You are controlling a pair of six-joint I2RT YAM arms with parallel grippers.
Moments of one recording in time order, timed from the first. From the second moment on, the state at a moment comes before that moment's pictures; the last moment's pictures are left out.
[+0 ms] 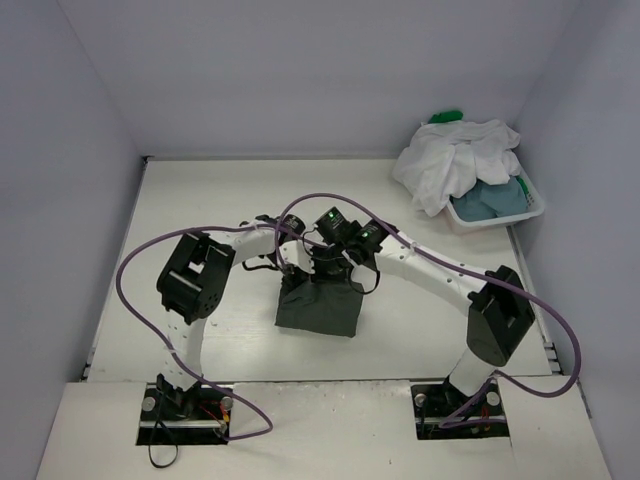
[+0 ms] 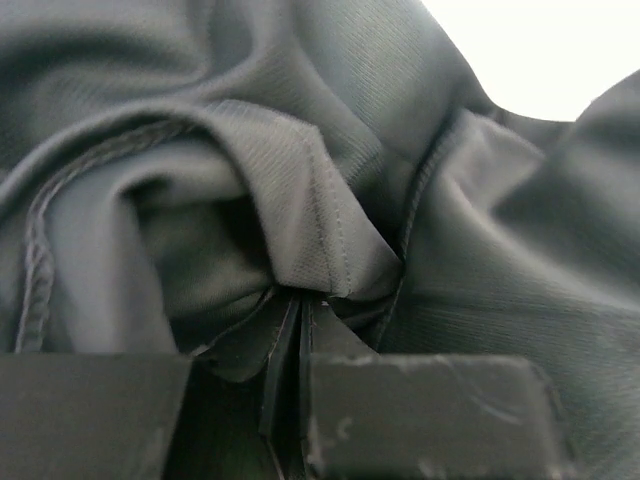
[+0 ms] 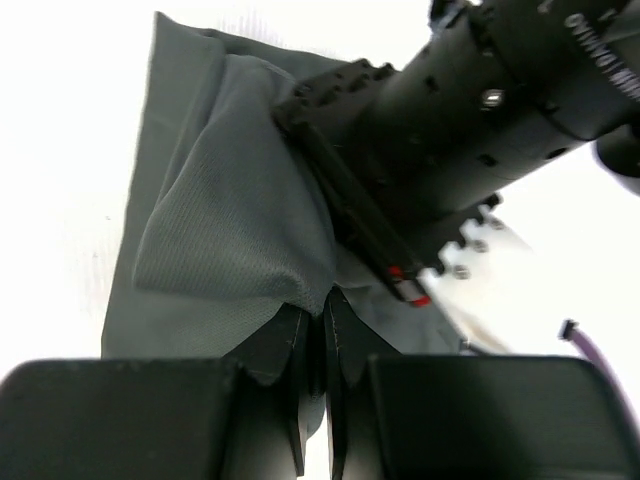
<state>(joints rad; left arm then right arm) -0.56 2.04 1.36 -0.81 0.77 0.35 0.82 1.65 1.30 -0.70 -0.34 -0.81</state>
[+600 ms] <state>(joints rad) -0.55 1.98 1.47 -0.87 0.75 0.36 0.81 1.68 1.34 -0.71 -0.36 -0.81</state>
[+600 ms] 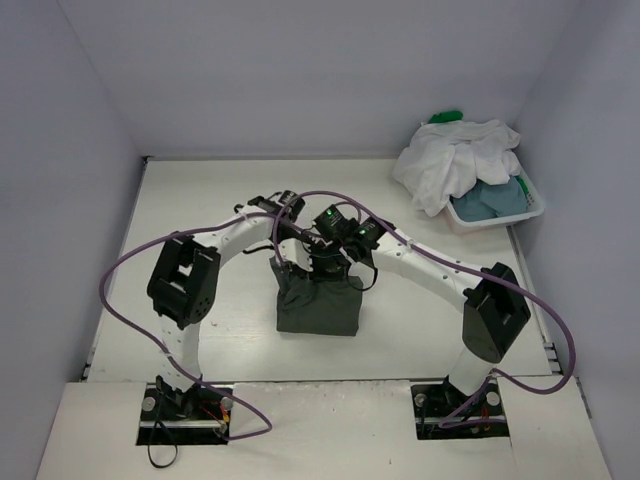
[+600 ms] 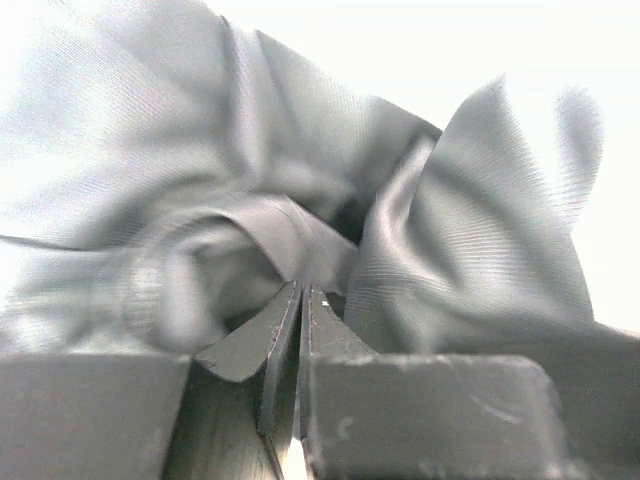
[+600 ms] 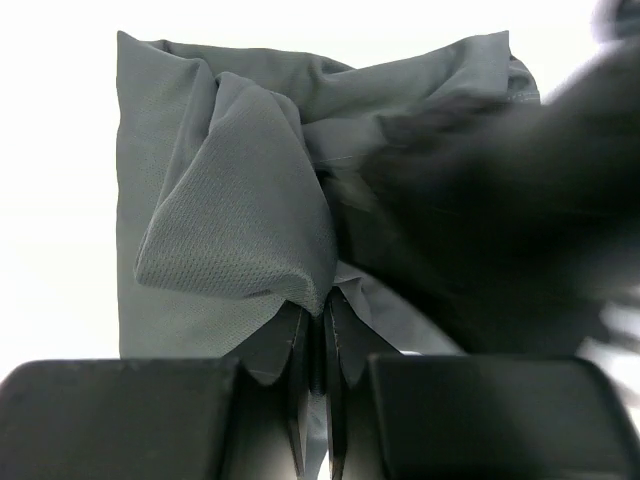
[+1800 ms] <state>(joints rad) -0.27 1.96 1.47 -0.65 0.70 0.27 0.74 1.91 1.61 -0.70 -0.35 -0.84</state>
